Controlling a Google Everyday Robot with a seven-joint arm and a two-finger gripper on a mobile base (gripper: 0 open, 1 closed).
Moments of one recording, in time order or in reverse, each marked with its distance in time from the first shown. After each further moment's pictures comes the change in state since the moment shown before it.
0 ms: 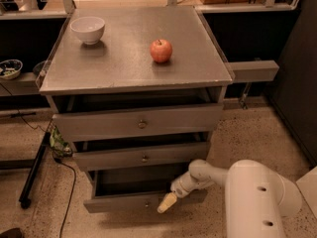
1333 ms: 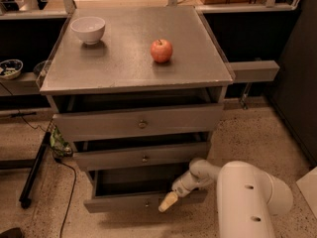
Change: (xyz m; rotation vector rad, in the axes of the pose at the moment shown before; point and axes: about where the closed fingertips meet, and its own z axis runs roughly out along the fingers) arm 0.015 -0.010 0.010 -0.049 0.046 0.077
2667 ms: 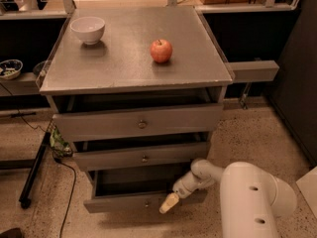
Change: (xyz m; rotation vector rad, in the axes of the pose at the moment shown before) arm 0.003 0.013 -0.005 -0.039 -0.008 -0.005
